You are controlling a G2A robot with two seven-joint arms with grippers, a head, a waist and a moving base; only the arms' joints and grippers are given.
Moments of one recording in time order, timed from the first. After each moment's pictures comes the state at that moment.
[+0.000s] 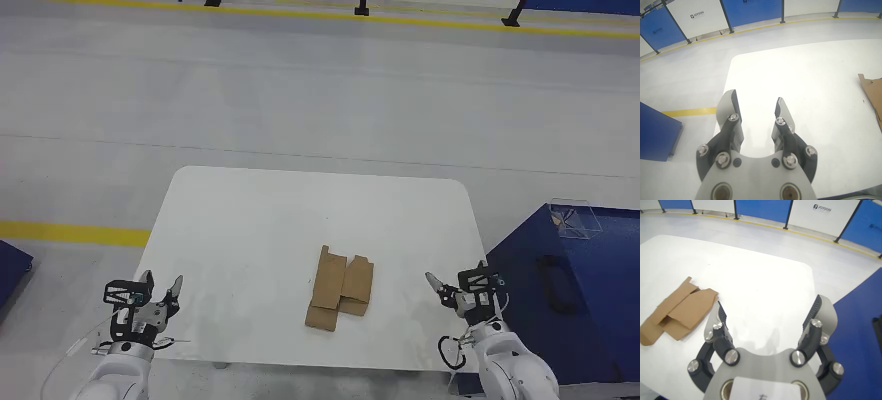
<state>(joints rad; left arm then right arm) 1.73 -1.15 -1.60 -1.80 1.33 0.00 0.00 -1.71 -1.15 1.63 -1.82 -1.18 -0.12 0.12</state>
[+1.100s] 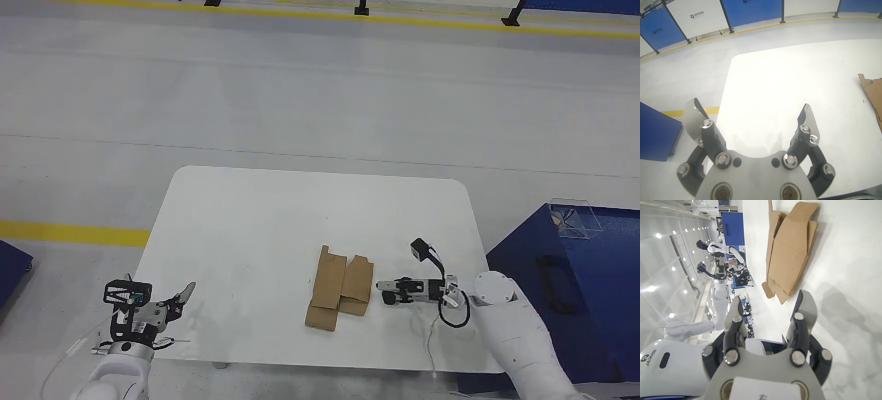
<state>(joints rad) 1.73 -1.15 -1.60 -1.80 1.33 0.00 0.00 -0.87 -1.16 1.22 -0.71 0.16 -0.50 1.31</state>
